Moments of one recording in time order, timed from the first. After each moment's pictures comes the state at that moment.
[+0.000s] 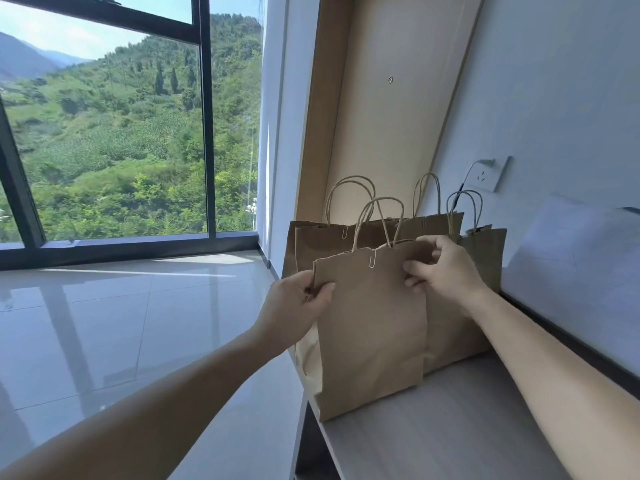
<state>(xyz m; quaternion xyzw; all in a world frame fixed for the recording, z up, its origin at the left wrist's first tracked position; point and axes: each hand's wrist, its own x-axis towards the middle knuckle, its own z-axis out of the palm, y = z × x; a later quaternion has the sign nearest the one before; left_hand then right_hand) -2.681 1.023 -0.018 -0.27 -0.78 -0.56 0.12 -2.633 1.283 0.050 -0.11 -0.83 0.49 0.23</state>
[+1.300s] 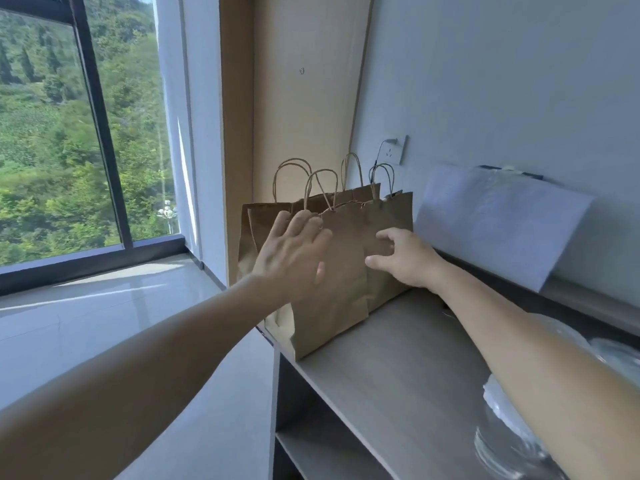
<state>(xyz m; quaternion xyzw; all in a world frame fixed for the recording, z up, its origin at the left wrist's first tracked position) -2.634 1.027 0.040 -0.49 -0.80 -0.04 0.34 -2.514 1.218 0.068 -0.22 -0.94 0.22 0.15</state>
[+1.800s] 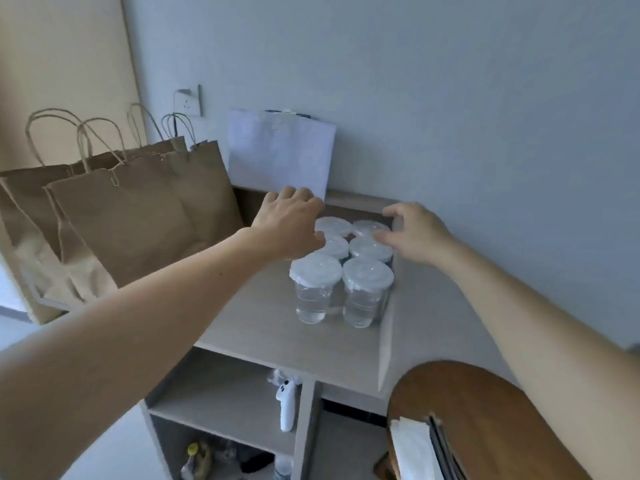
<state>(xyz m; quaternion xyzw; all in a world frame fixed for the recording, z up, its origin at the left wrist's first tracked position) -2.399 1.118 0.067 -0.69 -0.69 -0.13 0.14 -2.184 1.190 0.072 -0.50 -0.82 0.11 0.24</state>
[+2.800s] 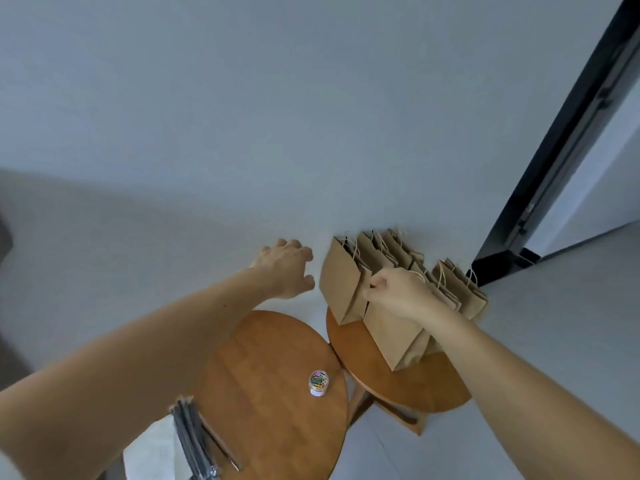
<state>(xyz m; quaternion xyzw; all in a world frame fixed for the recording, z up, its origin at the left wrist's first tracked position) -1.796 1.277 -0.057 -0.90 -0.44 -0.03 -0.05 -1.588 1.169 -0.066 -0.79 -0.57 0.18 0.16</state>
